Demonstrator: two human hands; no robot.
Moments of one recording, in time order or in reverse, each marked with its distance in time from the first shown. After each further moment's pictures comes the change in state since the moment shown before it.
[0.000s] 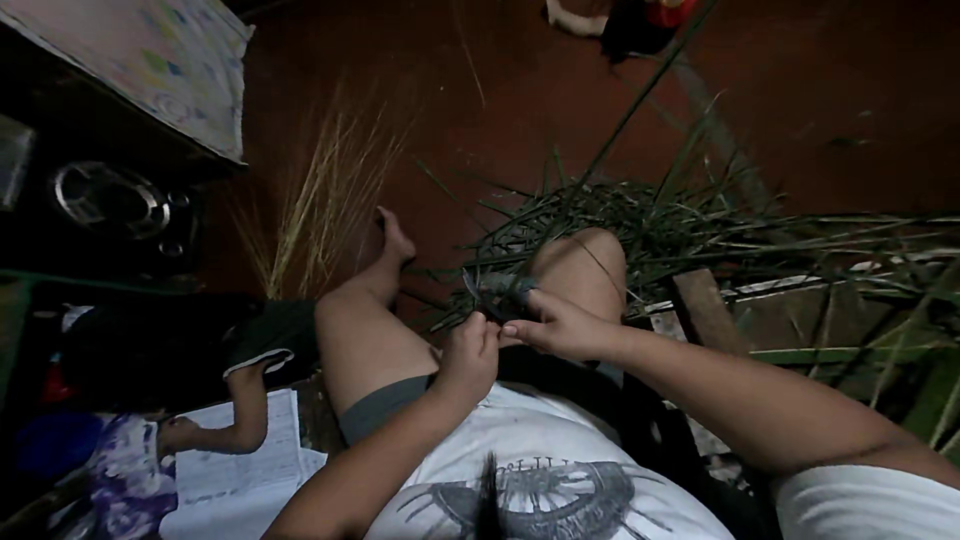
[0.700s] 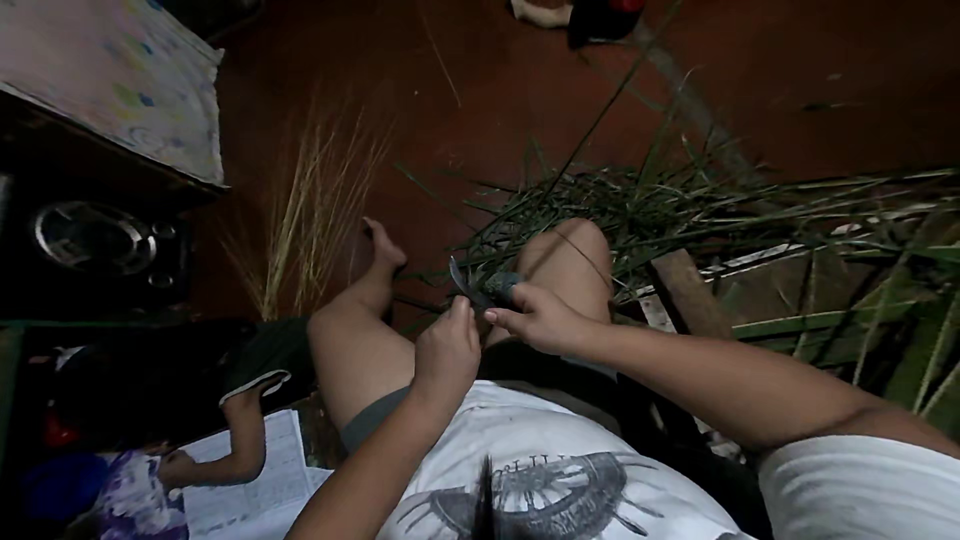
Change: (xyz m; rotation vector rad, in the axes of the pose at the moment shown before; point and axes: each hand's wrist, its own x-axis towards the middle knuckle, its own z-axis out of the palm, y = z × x) left_hand 0.009 0.008 -0.004 0.545 0.184 0.189; right_hand 0.002 -0.002 0.009 -0.062 0.253 0.090
